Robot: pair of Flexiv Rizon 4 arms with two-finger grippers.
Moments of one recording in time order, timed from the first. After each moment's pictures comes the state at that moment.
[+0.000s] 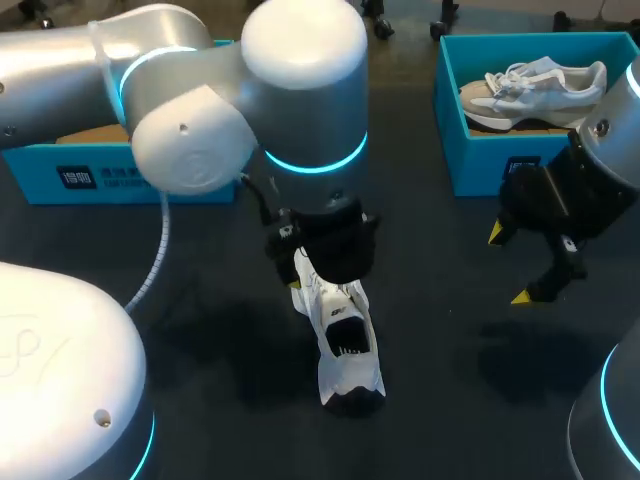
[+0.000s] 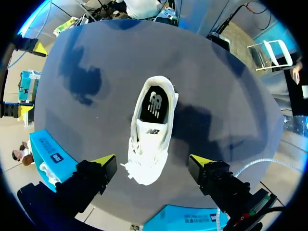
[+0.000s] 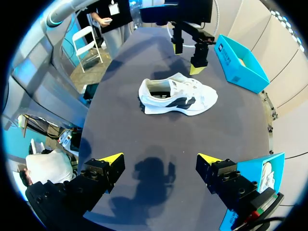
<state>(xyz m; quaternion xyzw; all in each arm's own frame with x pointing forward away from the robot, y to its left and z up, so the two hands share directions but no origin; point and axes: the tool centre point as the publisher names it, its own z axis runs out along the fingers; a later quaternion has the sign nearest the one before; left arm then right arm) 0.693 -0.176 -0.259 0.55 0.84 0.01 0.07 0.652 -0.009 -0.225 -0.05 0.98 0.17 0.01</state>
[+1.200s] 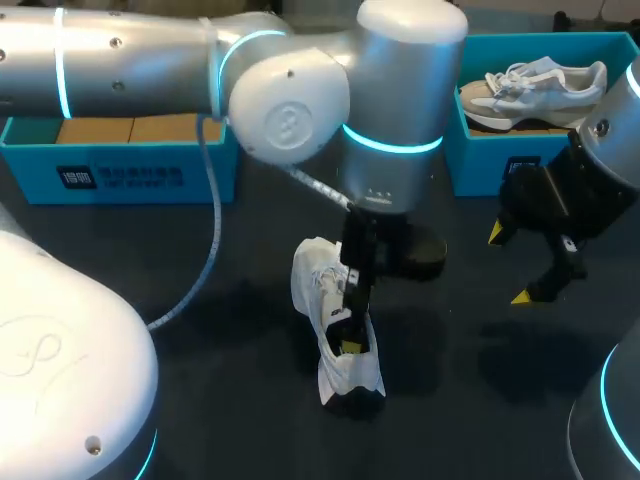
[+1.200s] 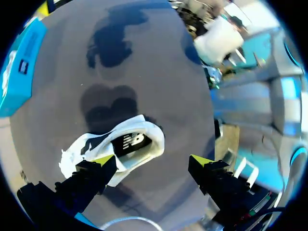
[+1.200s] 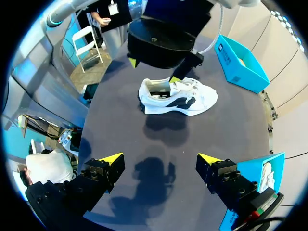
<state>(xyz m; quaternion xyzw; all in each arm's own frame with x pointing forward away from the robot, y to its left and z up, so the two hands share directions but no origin) 0.610 -0.206 -0.278 0.08 0.99 0.04 -0.12 0.652 -0.008 -0.225 -0.05 0.98 0.17 0.01</state>
